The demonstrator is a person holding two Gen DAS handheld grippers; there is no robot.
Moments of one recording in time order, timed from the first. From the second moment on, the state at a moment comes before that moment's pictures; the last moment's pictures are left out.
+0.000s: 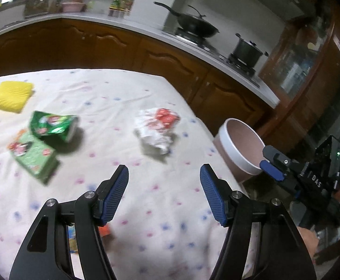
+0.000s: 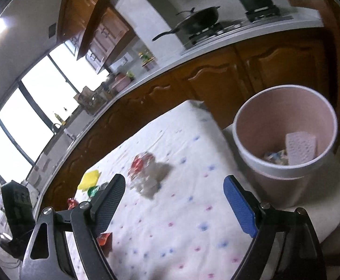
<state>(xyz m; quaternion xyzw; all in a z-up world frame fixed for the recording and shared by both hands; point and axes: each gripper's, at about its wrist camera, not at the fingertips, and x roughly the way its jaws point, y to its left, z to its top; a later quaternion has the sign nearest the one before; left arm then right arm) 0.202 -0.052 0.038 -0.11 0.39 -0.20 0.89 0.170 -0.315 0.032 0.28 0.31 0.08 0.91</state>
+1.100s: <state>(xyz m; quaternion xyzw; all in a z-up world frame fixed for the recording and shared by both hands) 0.175 0.034 -0.030 -0.11 0.45 -0.12 0.88 0.209 -0.225 0.016 0.23 0.35 0.14 0.90</state>
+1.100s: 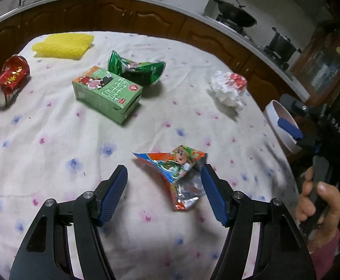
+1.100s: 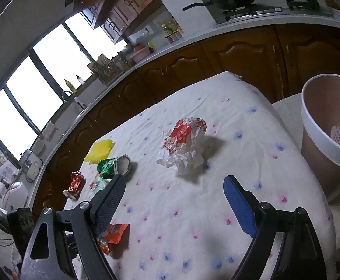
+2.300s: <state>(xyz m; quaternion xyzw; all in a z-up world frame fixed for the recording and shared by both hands) 0.219 -0.014 0.011 -0.12 0.41 -0.19 0.89 0.229 -0.239 0.015 0.20 0.36 0.13 0.90</state>
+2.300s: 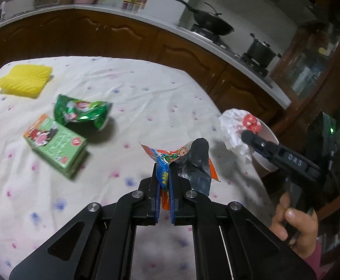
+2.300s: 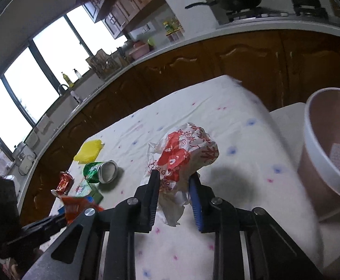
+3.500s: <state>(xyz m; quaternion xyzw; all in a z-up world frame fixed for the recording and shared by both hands) 0.238 -0.184 0.053 -0.04 0.39 -0.31 0.87 0.145 -0.394 0.025 0.25 0.31 0.00 0.92</state>
